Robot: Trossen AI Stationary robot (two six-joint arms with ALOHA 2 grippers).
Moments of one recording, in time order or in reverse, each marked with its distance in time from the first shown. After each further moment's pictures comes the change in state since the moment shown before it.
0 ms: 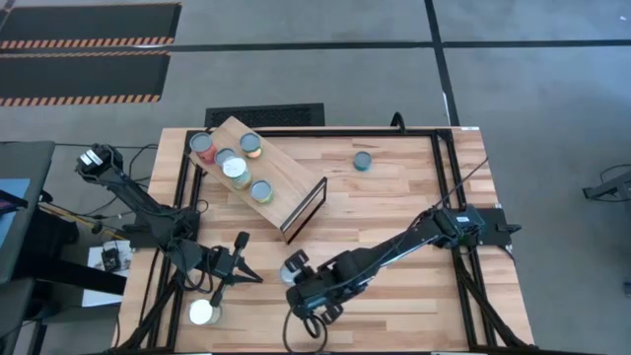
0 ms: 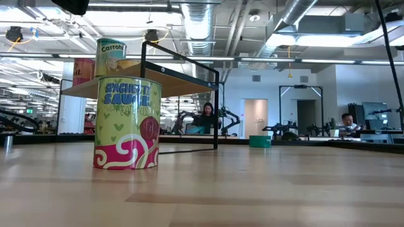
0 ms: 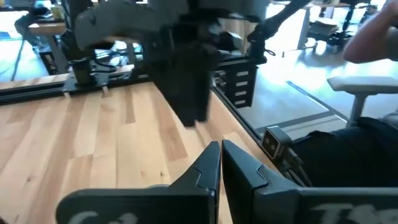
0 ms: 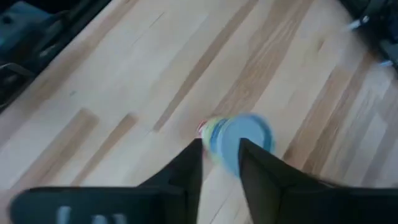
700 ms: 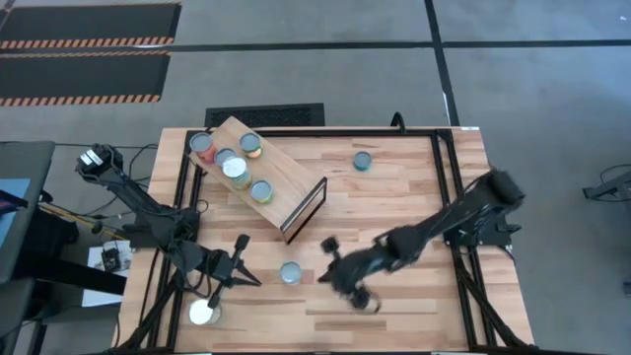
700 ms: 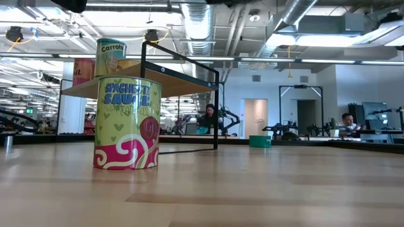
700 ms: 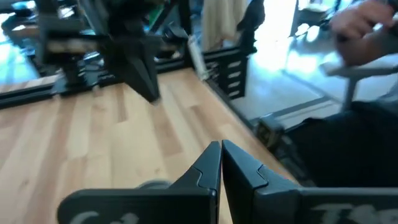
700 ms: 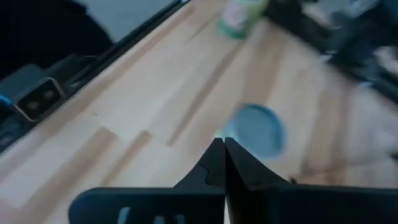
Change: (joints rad) left arm 0.000 0.002 0.007 -0.036 0.034 0.042; right arm -0.032 -0.602 -1.136 0.989 -0.095 0.031
